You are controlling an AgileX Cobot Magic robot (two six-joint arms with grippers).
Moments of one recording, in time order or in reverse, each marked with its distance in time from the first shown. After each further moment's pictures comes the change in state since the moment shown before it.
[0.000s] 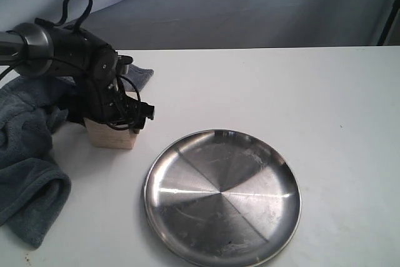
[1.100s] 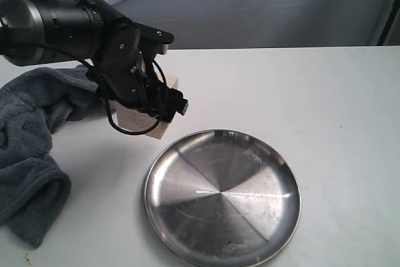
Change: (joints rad) left arm -0.179 -0.170 0.000 -0.045 0.031 0.201; right arm 0.000 0.000 0.000 0.000 0.000 0.000
